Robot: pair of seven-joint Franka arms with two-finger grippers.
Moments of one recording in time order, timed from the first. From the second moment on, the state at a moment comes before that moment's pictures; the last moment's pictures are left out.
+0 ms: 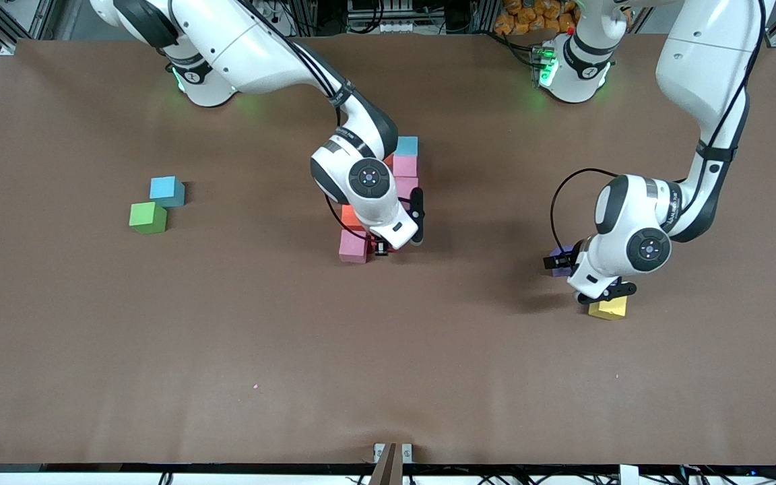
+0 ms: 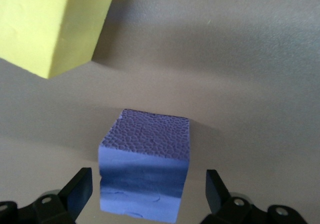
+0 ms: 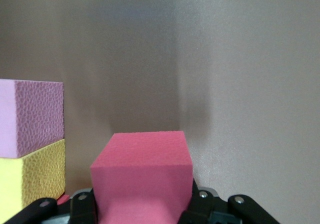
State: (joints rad) left arm -0.05 0.53 -0.14 -1.90 0.05 2.17 -0.41; right arm 0.65 0.77 0.15 -1.48 -0.04 2.23 -0.76
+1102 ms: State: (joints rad) left arm -0.06 0.54 -0.15 -1.85 0.05 2.17 -0.45; right arm 0.64 0.80 0.14 -1.48 -0.04 2.28 -0.77
